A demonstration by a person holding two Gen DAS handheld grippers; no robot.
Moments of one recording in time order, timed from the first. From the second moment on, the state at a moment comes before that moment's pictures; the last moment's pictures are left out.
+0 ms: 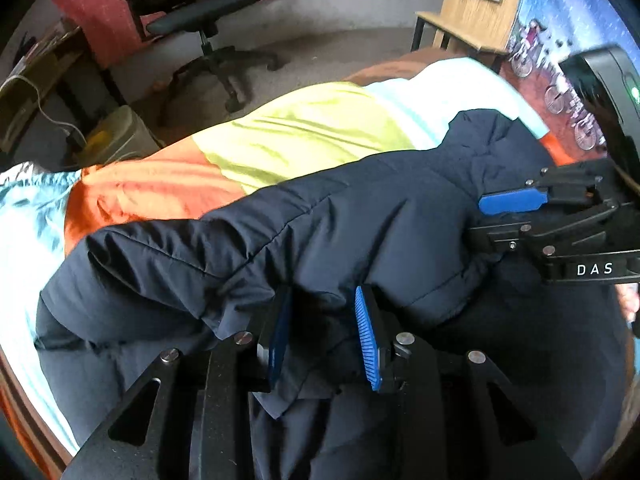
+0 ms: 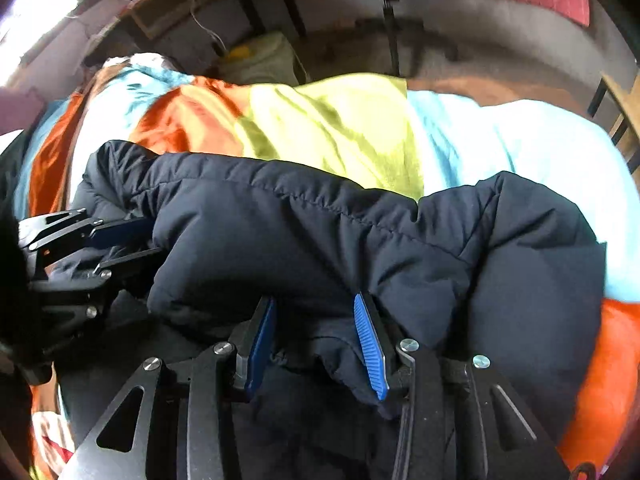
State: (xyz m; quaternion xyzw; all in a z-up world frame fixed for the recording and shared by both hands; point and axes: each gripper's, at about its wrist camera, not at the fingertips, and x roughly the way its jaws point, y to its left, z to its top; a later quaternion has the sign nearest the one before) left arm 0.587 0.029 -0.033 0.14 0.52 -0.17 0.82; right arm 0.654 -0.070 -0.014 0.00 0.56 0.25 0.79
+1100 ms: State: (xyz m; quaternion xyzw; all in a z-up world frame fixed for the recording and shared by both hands) left arm 0.559 0.067 -0.038 0.05 0.47 -0.16 0.86; right arm 0.639 -0.051 -0.015 -0.01 0.50 0.27 0.82
